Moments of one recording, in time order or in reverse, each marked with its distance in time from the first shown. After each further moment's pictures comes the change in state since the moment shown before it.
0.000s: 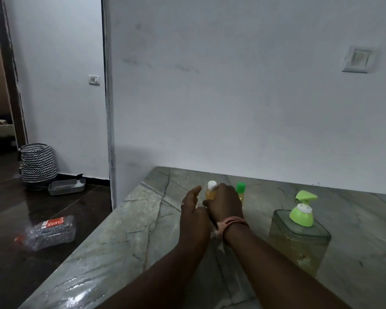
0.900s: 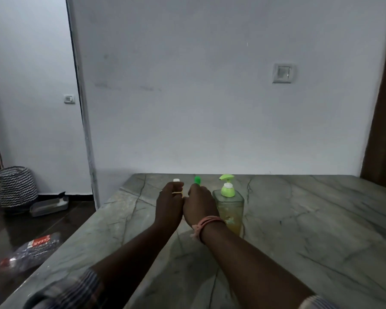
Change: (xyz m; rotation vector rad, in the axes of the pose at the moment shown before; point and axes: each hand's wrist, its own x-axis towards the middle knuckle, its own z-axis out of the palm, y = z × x) left_hand -0.058 0.056 0.022 0.288 -0.029 0.115; right_hand -0.099 0.017 -0.097 -0.006 0.058 -0.158
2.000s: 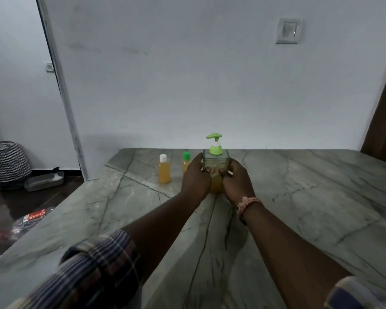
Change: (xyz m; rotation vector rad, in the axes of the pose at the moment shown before) left_hand 0.011 0.009 0.105 0.030 -0.221 0.032; right_hand 0.041 0.134 -0.014 0.508 0.085 0.208
